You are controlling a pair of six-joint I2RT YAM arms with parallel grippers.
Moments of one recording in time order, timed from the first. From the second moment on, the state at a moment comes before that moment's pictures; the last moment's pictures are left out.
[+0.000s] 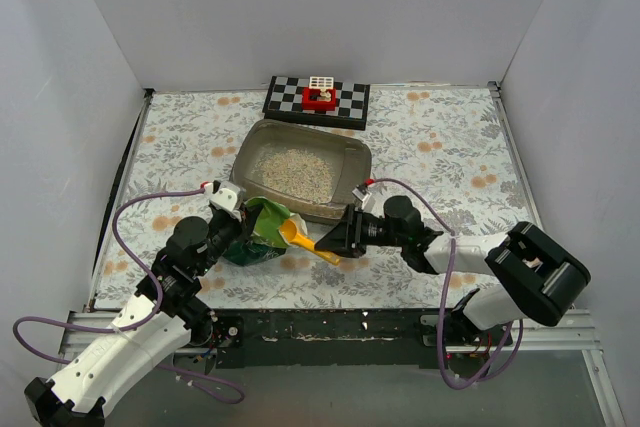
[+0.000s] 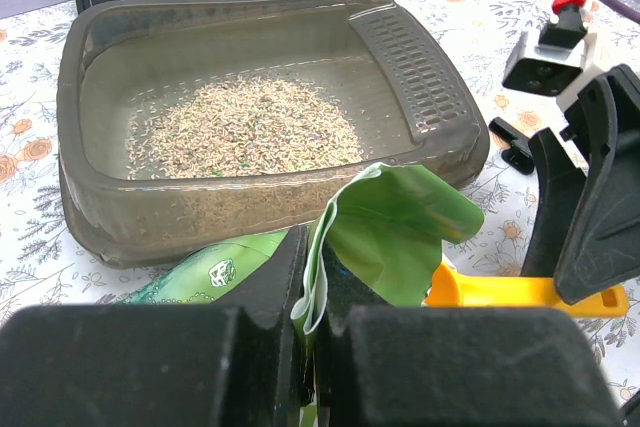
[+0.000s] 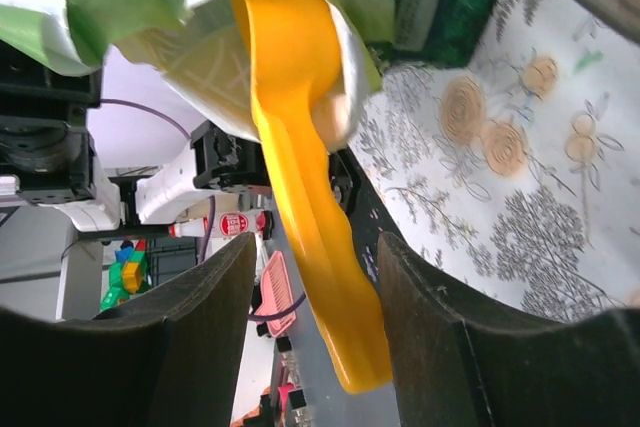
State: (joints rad) left arm -0.64 0.46 0.43 -0.10 -0.07 -0.07; right arm 0.79 1.42 0.42 0.72 -0.62 1.20
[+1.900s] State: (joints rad) left arm -0.64 0.46 0.43 -0.10 -0.06 -0.07; right arm 0.90 1.60 0.24 1.25 -0.31 1.40
